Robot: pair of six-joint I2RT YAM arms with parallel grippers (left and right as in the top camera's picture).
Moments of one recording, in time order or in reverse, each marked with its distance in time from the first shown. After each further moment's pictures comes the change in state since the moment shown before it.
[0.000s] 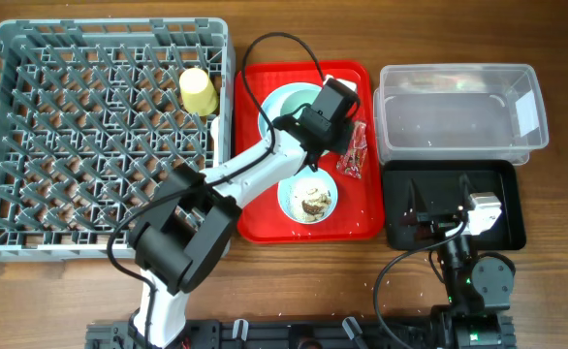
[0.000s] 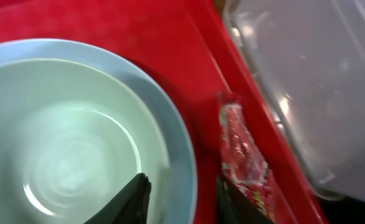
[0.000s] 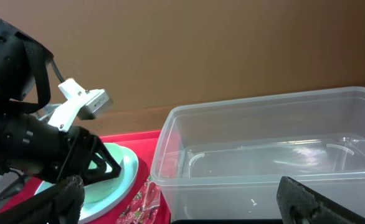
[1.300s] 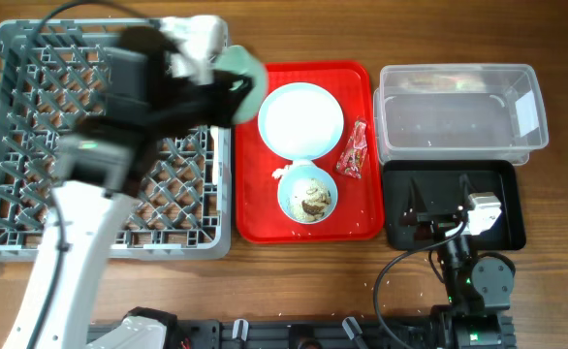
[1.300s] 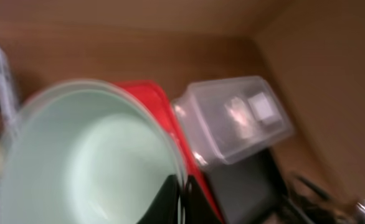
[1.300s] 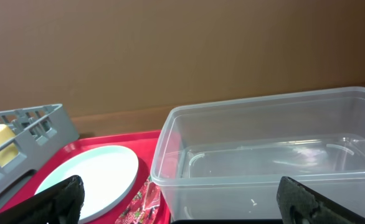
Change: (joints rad) left arm 0.465 -0.720 0.027 -0.468 0.566 -0.014; right arm 0.000 0.000 0.000 0.000 0.000 0.000
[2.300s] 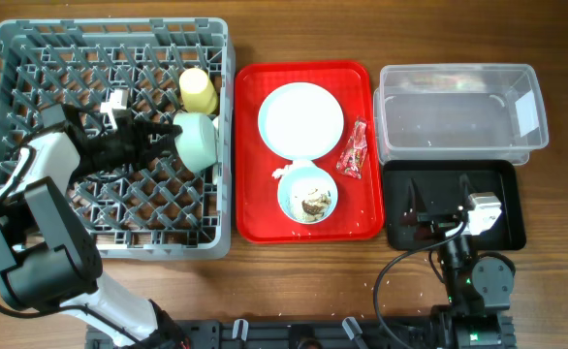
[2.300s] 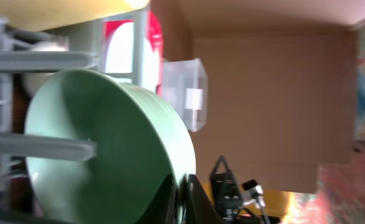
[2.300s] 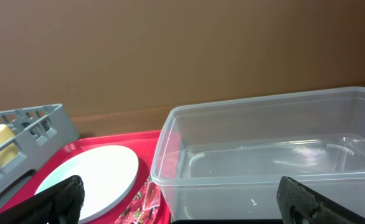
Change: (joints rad) left arm 0.642 0.536 -0.328 -0.056 0.850 0.356; right arm 0.000 0.000 0.000 0.000 0.000 0.000
